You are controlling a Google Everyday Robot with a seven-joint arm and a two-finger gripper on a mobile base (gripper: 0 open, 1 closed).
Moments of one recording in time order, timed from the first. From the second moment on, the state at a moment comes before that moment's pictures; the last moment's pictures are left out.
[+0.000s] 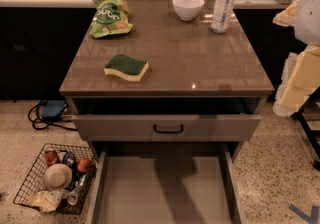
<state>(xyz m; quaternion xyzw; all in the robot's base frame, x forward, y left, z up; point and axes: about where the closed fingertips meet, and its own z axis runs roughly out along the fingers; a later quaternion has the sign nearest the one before) 0.438 -0.214 0.986 -0.60 0.78 -0.05 0.17</state>
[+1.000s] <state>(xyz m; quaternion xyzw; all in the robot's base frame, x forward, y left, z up) 0.550 -0.159 1.014 -0.53 0.79 -0.06 0.31</state>
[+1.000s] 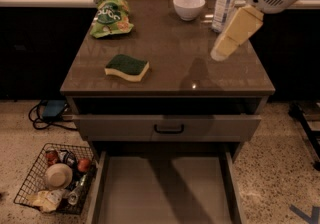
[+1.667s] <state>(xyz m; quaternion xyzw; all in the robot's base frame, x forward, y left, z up) 0.631 -0.110 1.041 -0.43 0.78 -0.05 0.45</state>
